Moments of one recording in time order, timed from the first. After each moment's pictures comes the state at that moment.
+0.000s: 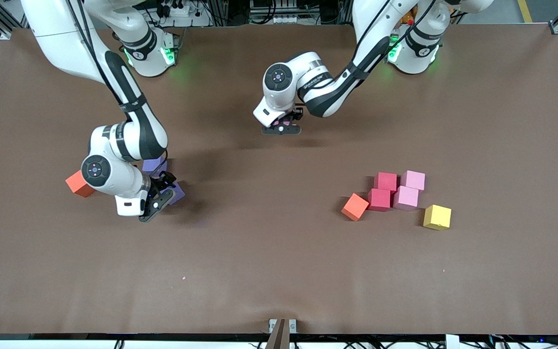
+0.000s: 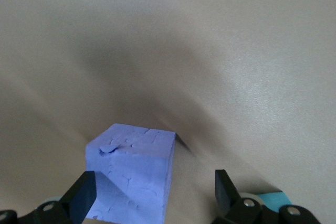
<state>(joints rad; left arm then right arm) -0.56 0.61 -0.48 -1.86 0.11 2.28 -1.05 0.27 0.50 -0.07 -1.93 0.16 2.32 -0.68</state>
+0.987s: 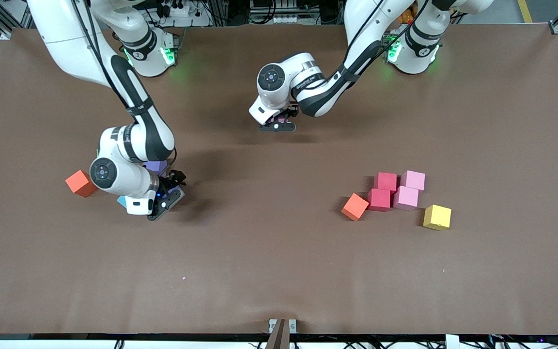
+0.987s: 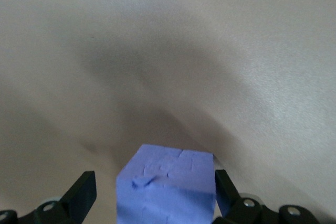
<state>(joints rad) -0.60 0.64 -0.48 -1.85 0.11 2.28 -1.07 0.29 0.54 -0.06 -1.95 0.25 2.37 -0.68</state>
